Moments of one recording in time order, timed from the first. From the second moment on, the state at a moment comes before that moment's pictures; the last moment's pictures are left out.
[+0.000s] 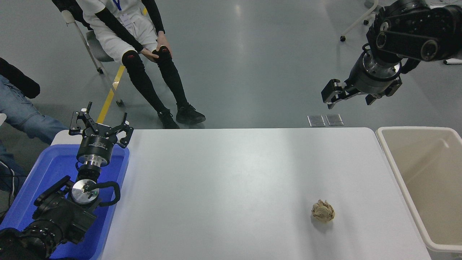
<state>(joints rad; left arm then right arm) -0.65 0.17 -0.93 -0.29 -0.24 -0.69 -0.37 1.94 -0.25 -1.11 0.90 -0.29 0.79 -0.15</state>
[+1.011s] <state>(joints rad) -0.65 0.17 -0.93 -0.29 -0.24 -0.69 -0.37 1.94 -0.25 -1.09 0.90 -0.29 0.79 -0.15</state>
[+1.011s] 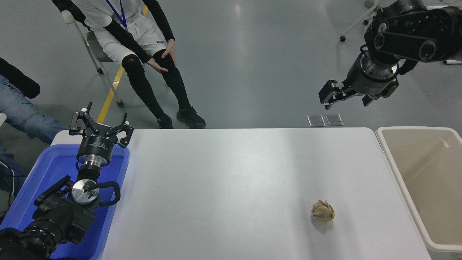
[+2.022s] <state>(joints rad) -0.65 0.17 -0.93 -0.29 -0.24 -0.69 -0.37 1.93 -0.25 -1.13 0.90 -0.29 0.79 -0.15</state>
